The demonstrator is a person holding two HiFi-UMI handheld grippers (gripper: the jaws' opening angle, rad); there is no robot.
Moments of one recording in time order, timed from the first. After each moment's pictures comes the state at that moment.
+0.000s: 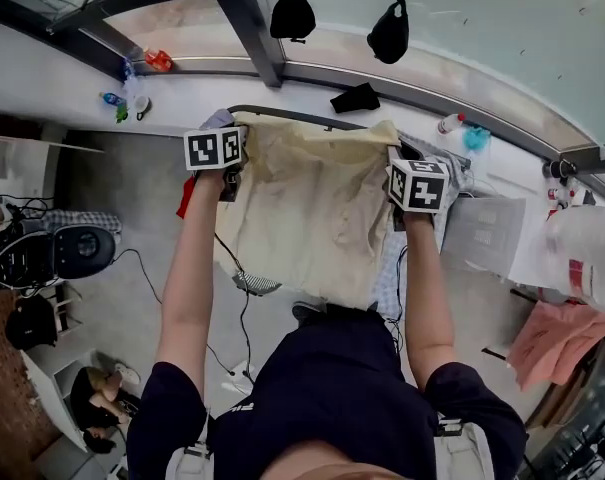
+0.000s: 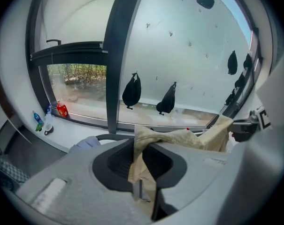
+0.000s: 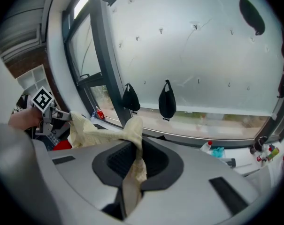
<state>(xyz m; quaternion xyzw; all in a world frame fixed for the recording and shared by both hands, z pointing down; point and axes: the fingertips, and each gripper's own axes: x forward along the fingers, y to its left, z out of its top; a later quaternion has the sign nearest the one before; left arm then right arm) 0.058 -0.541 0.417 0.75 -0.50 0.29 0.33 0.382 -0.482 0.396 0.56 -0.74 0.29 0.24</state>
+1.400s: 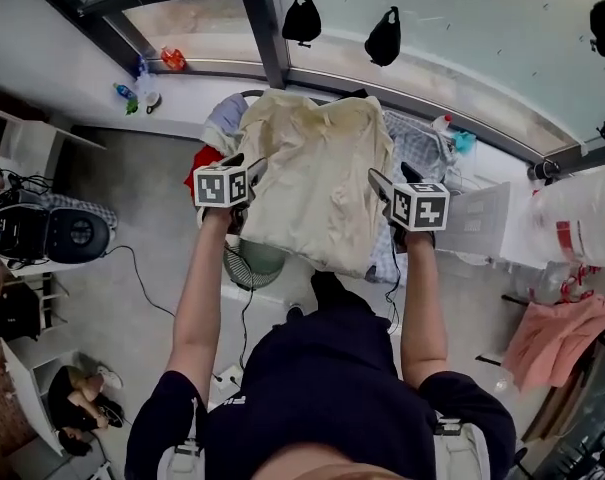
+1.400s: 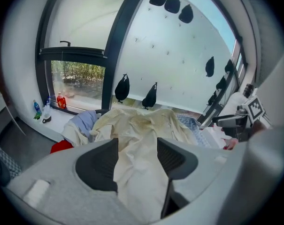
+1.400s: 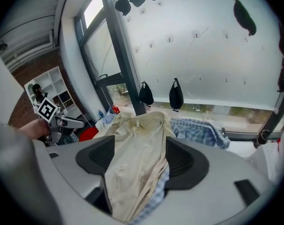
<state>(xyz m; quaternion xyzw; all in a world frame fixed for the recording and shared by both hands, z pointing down) 0.058 -0.354 0.397 0.78 -0.48 0.24 0.33 0.355 -0.324 0.361 0.51 -0.77 0.30 0.24</state>
